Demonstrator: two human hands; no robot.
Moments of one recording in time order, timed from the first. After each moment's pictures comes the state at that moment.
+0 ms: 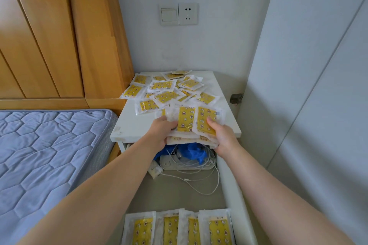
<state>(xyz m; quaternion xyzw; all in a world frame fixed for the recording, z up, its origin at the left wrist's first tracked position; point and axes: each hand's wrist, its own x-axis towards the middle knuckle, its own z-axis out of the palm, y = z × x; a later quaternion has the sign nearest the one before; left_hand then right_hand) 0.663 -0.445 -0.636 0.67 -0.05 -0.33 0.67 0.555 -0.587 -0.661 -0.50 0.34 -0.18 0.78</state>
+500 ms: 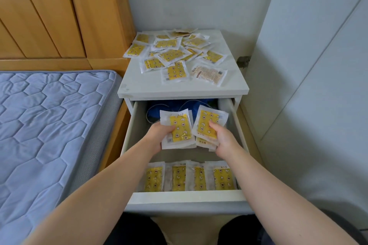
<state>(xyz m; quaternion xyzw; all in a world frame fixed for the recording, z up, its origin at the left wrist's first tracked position) 0.604 -0.370 -0.721 0.68 0.04 -0.38 0.63 0.493 -0.518 -0.734 -0.41 0.43 -0.07 0.80</state>
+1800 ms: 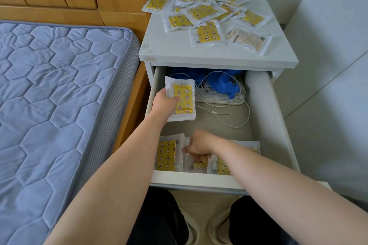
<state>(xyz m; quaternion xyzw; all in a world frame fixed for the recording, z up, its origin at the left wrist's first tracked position) 0.647 -0.338 -0.750 0.82 -0.03 -0.24 0.52 0.537 -0.418 -0.779 -0.88 0.19 0.36 0.27</state>
